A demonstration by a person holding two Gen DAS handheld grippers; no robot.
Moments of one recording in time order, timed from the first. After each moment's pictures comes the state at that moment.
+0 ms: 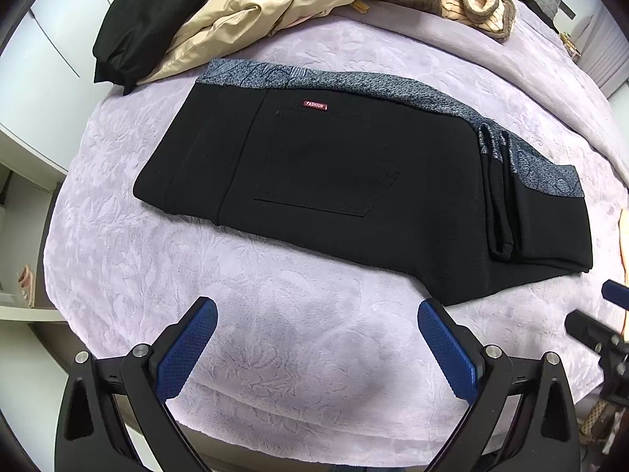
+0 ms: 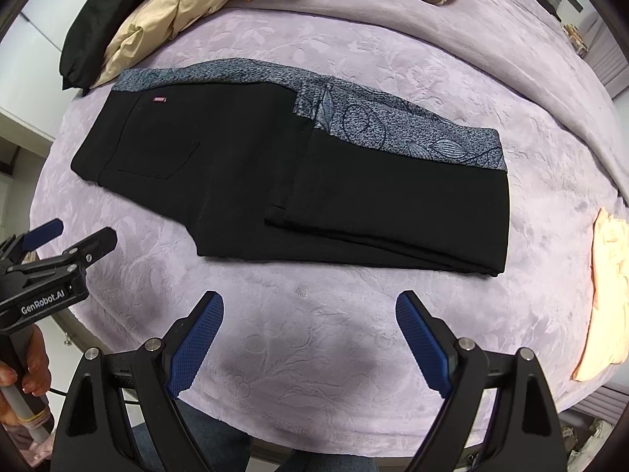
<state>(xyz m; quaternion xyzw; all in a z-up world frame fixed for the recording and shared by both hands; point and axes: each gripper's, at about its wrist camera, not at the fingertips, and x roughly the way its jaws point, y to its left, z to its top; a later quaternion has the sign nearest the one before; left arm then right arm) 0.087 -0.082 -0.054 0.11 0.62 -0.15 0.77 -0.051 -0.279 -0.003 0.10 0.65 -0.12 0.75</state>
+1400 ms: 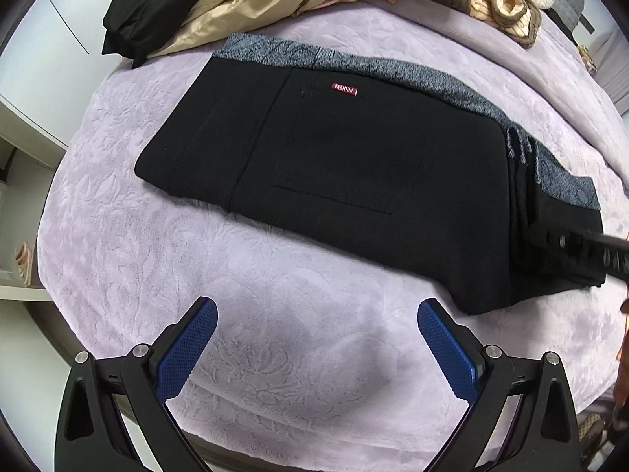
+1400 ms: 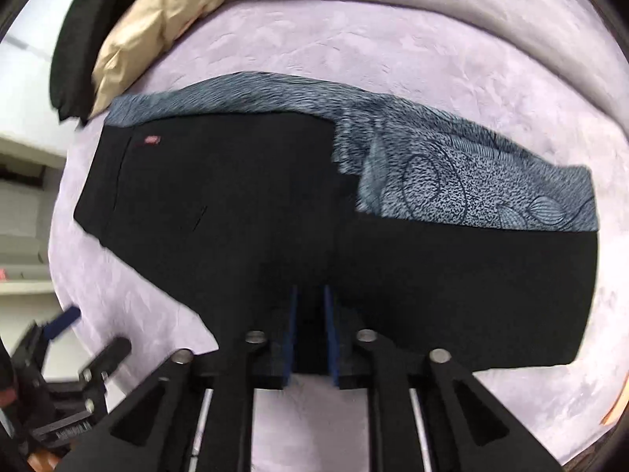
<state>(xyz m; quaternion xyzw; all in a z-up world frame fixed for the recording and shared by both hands) 0.104 -0.070 -0.073 0.09 0.63 -0.13 0.76 0.034 -0.284 -0.052 0.14 0.65 -0.05 0.74</state>
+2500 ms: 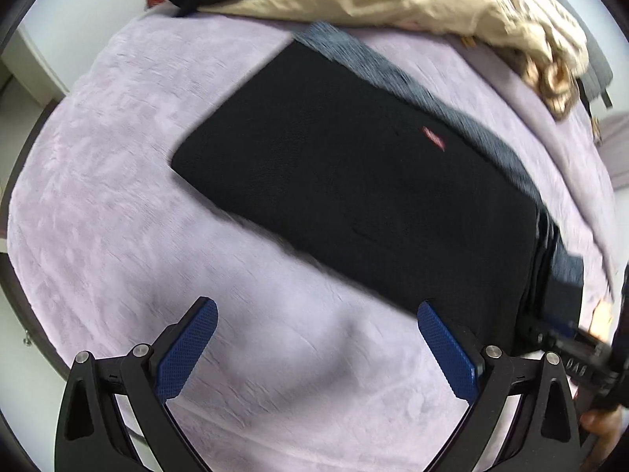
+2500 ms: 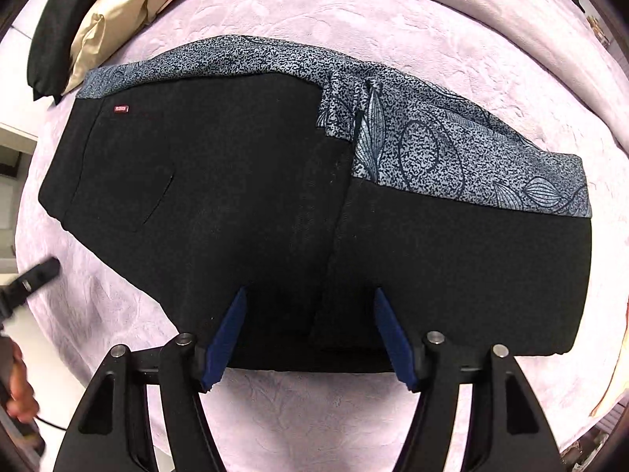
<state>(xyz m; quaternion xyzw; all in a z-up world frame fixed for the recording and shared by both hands) 0.179 0.017 -0.093 -0.04 0.65 -0.11 0.75 0.026 -0.285 -0.081 0.12 0.67 -0.09 0.73</state>
